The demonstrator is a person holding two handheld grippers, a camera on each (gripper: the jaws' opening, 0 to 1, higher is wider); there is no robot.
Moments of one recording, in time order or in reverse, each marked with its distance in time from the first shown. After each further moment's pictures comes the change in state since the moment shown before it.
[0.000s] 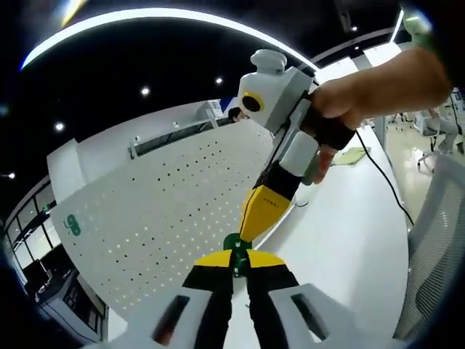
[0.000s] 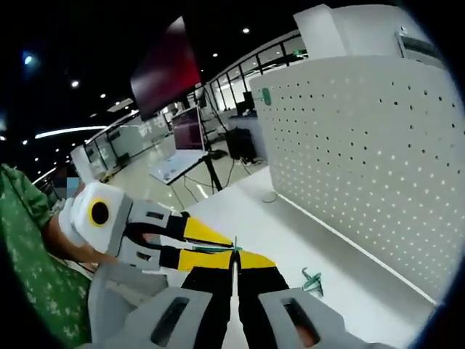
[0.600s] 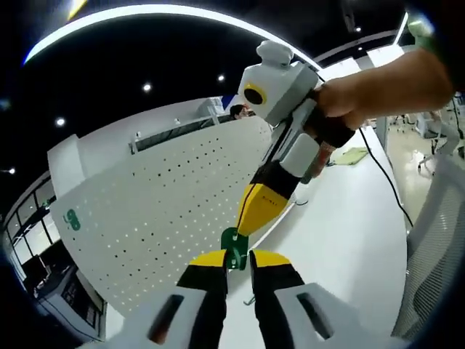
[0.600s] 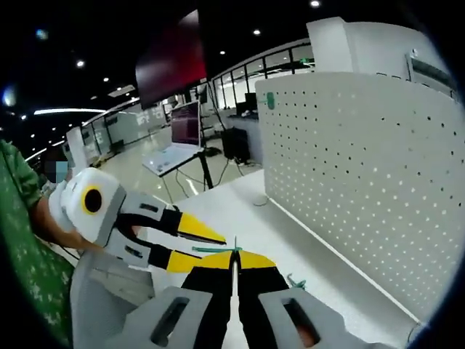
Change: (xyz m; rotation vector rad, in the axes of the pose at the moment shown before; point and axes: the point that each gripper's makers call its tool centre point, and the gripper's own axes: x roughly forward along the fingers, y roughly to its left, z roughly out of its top) left arm -0.001 -0.001 -0.004 -0.017 0.016 0.004; right arm 0.000 -0.004 0.001 -0.112 0.006 -0.052
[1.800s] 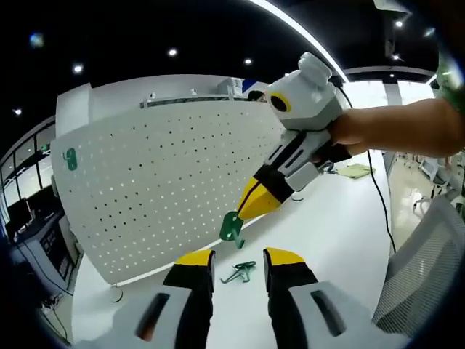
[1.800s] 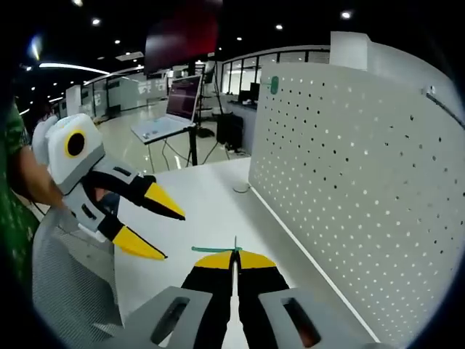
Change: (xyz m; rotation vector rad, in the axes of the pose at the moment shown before) left arm -0.009 -0.001 -0.031 -0.244 0.099 -0.007; right arm 0.017 -0.033 -0.019 -0.208 0.072 -0.101
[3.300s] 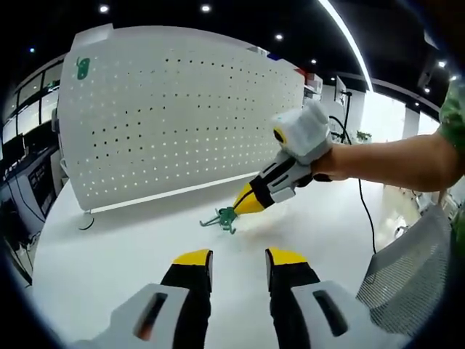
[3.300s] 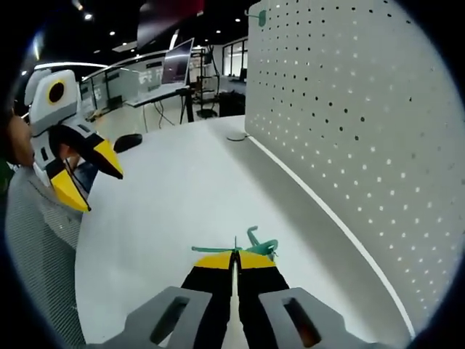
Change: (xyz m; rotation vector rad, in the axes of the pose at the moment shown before) left arm -0.004 -0.015 -0.082 -0.271 0.209 -0.032; right arm 0.071 -0.026 -0.114 0.036 0.100 0.049
